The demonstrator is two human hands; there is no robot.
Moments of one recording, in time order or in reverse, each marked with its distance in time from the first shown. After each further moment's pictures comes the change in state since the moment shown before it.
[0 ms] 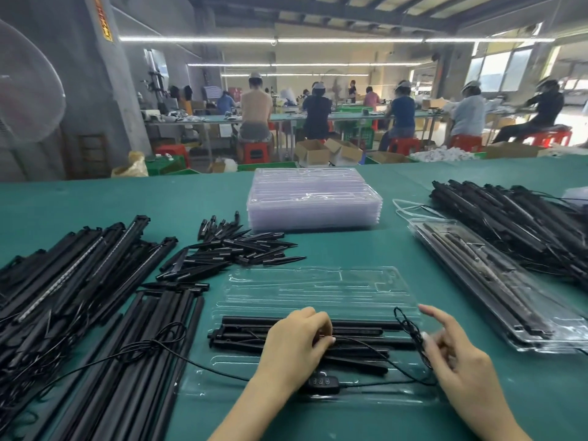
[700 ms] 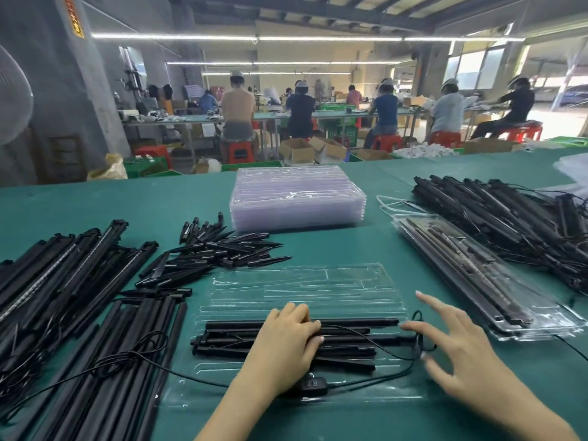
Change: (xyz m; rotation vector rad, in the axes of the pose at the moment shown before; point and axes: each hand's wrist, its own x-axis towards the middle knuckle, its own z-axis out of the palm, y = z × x) left_hand 0.010 -0.007 0.005 0.232 -0.150 0.136; right_hand 0.013 0.008 -0.038 -0.618 -0.403 -0.122
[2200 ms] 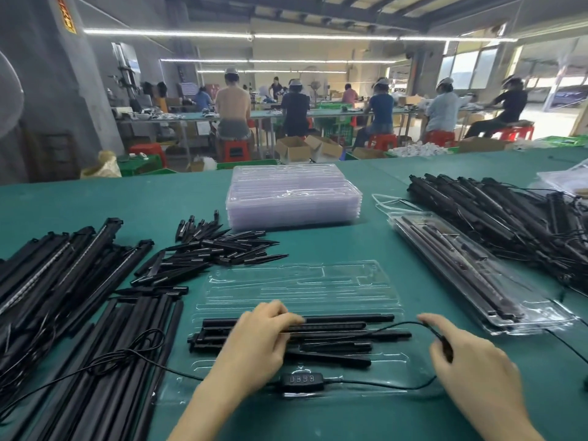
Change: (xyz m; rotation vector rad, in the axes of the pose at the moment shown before) left_hand -0.022 -0.016 -0.029 -0.214 0.012 -0.084; right_hand -0.008 -0.044 -0.003 -0.059 0.213 0.542
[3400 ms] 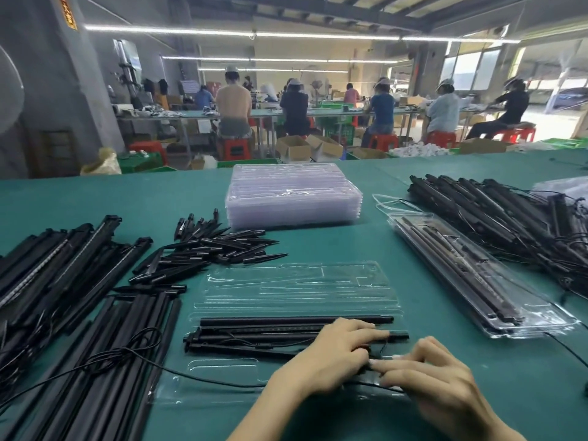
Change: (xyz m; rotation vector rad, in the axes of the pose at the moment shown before) left_hand 0.039 0.069 0.043 -0.378 -0.372 0.151; right_hand 0.006 0.013 0.032 0.428 0.295 -1.080
